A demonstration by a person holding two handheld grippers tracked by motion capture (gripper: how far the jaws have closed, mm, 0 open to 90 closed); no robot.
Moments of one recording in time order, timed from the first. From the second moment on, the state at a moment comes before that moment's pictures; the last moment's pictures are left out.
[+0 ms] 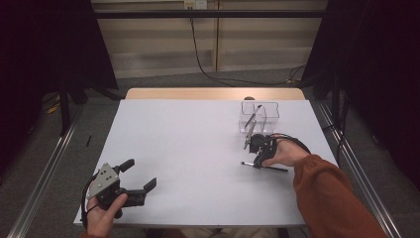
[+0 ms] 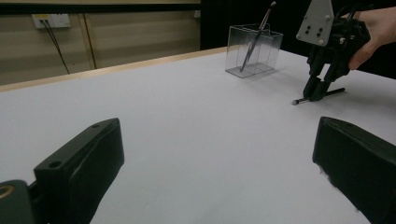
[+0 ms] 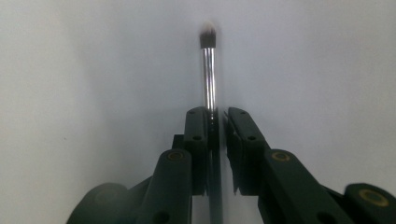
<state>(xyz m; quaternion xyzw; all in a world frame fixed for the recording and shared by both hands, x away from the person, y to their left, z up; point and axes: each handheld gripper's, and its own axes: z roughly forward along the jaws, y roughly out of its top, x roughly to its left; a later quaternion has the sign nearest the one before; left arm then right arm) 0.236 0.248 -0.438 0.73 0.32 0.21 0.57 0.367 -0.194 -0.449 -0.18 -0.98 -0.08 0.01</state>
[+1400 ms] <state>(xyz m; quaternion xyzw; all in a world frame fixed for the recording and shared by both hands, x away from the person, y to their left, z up) 0.238 0.248 -0.440 0.73 0.33 0.21 0.56 0.360 -0.215 -0.421 -0.22 -0.96 -0.16 -0.01</state>
